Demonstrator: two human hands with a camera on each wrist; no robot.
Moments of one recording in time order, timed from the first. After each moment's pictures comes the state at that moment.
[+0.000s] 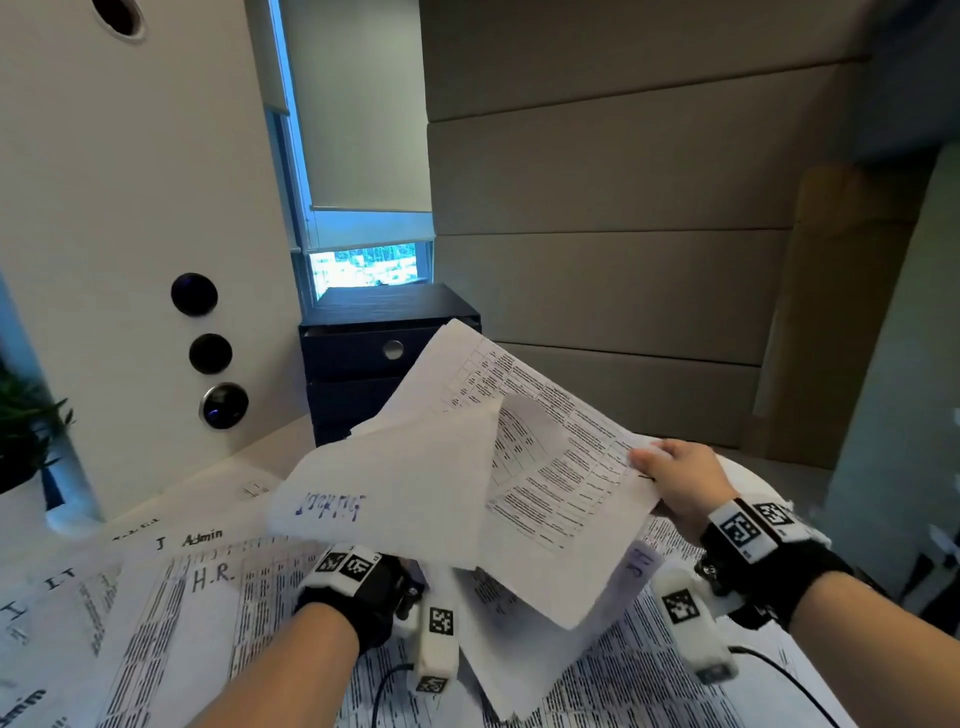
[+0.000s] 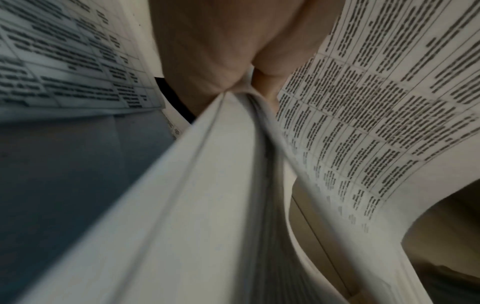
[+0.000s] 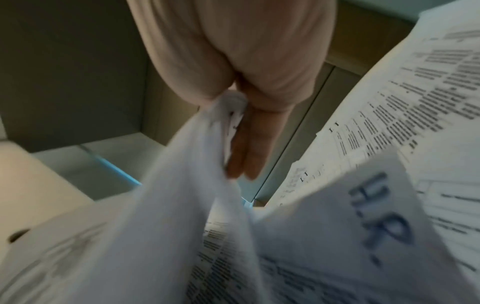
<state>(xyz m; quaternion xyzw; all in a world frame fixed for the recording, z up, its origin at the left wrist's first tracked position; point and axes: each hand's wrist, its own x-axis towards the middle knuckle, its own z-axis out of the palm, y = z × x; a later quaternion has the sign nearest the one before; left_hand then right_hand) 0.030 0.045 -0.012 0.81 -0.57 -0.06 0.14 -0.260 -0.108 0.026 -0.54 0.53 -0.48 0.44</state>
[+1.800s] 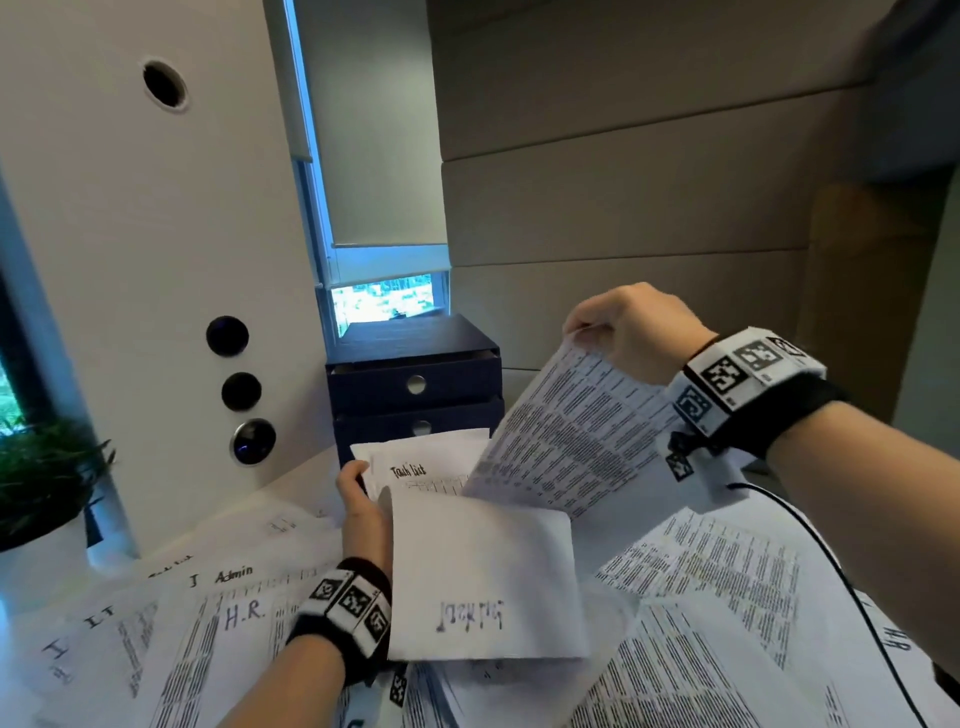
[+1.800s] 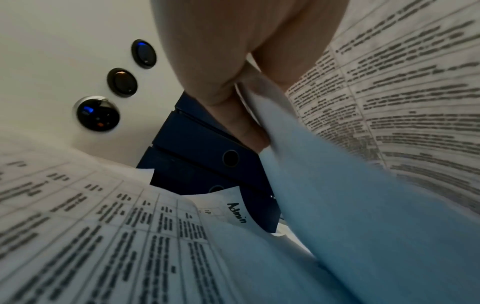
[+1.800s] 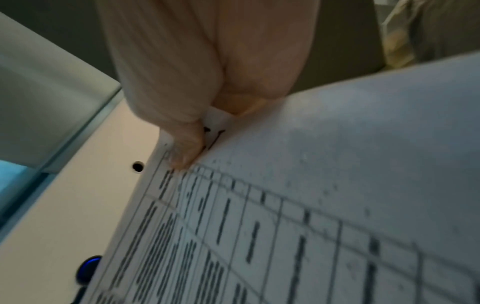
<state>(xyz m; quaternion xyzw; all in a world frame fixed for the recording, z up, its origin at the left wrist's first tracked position) 0.049 0.002 0.017 0.56 -0.32 -0.20 0.74 -0.211 -0.077 0.210 -0.88 0.35 -0.30 -0.08</state>
